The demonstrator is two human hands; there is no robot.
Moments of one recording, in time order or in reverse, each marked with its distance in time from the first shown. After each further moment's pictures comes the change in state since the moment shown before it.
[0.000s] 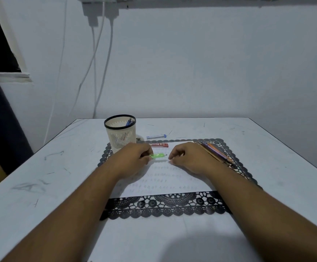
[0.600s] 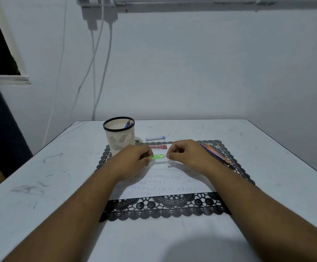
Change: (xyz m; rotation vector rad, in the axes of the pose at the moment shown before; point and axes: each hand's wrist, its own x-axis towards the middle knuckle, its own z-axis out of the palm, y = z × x) left_hand -0.003 0.005 -0.001 -0.076 0.016 -0.007; right_hand -0.002 -0.011 -0.006 0.123 0.019 -0.098
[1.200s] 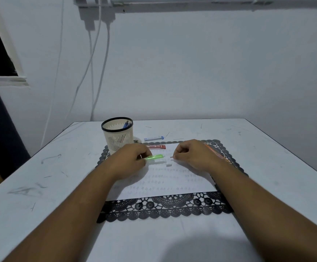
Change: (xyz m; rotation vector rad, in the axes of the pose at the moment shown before) left_hand 0.003 -0.008 -0.004 0.017 -0.006 0.040; right_hand 0.001 0.014 -0.013 -0.024 0.012 0.114
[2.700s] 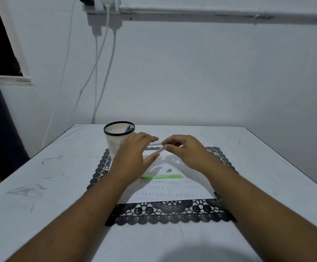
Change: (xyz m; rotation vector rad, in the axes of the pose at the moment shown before) left_hand 0.006 0.010 0.011 0.127 0.472 0.180; right_hand 0.014 -0.034 0.003 -0.016 0.068 -0.302
